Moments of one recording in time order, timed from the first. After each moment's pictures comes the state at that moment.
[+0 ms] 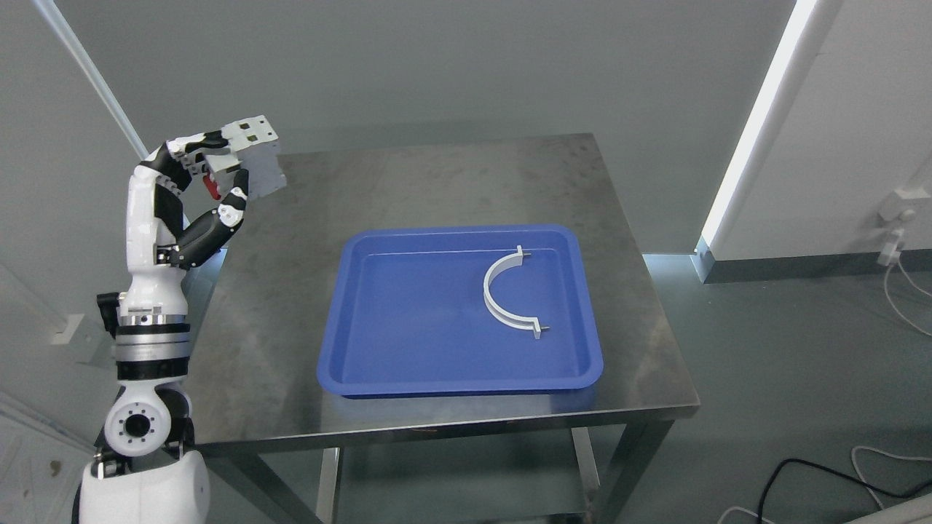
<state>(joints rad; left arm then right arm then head) -0.49 0.04 0.22 -1.54 -0.07 -0.37 -0.11 0.09 0.00 0.00 -0.25 0.07 0.01 -0.14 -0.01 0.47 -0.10</state>
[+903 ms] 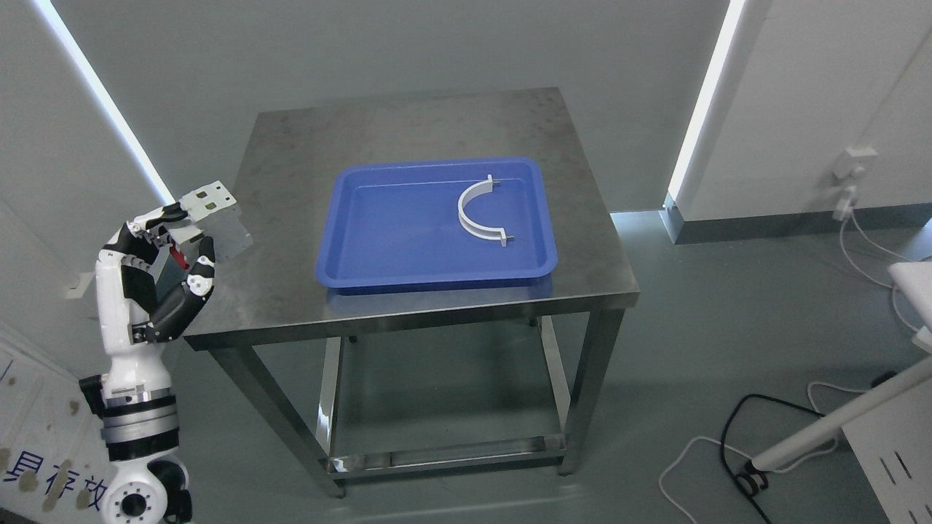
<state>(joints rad) -0.32 0.01 0.27 -1.58 -0.05 -0.45 -0.08 0.09 0.00 0.00 -0.25 0.07 0.01 -0.14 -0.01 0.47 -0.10</state>
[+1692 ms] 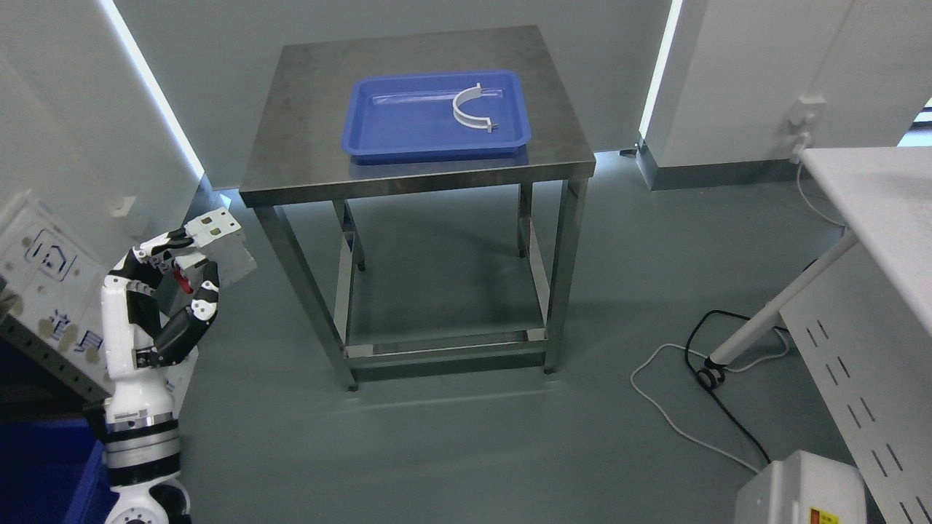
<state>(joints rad) -0.27 0.00 0.28 -1.61 -0.05 -0.46 -0.08 0.09 0.00 0.00 -0.25 0.07 0.01 -0.14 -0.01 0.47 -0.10</state>
